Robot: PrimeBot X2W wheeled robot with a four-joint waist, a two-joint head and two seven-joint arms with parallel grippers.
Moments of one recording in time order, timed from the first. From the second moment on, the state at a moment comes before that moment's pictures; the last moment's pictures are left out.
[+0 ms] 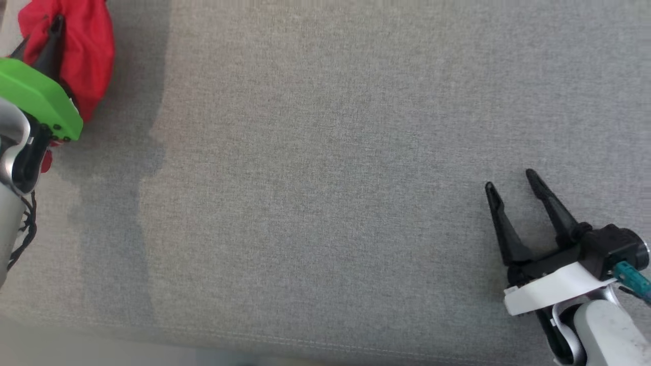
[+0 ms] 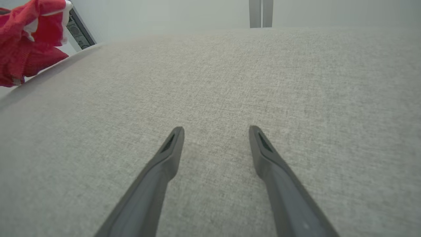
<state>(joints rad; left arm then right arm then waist) -1.02 0.55 -0.65 0.77 -0.82 -0.13 -0.08 -0.10 -0.29 0.17 0.04 0.27 0.13 -0.26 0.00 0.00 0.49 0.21</state>
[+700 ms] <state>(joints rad) -0.91 0.74 -0.84 0.22 -0.91 -0.11 0.03 0.01 -0.12 0.21 0.12 0.29 0.13 -0.26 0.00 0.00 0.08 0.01</state>
